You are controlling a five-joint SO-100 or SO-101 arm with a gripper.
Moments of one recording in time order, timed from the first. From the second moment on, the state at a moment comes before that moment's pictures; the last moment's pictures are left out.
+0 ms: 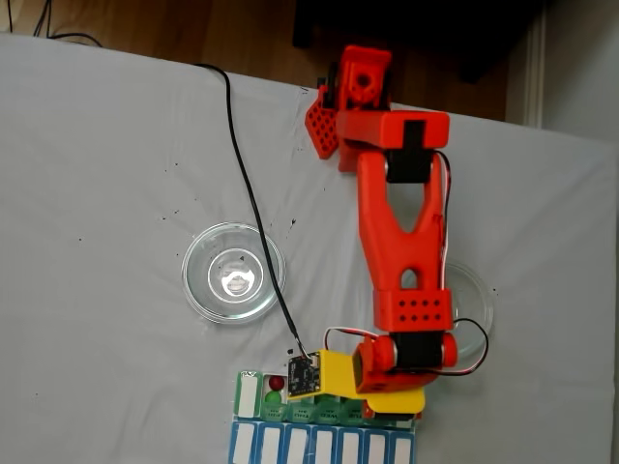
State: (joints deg) arm -11.9 62.3 79.2 69.0 6.4
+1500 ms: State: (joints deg) arm -7.7 121.1 119.3 19.8 12.2
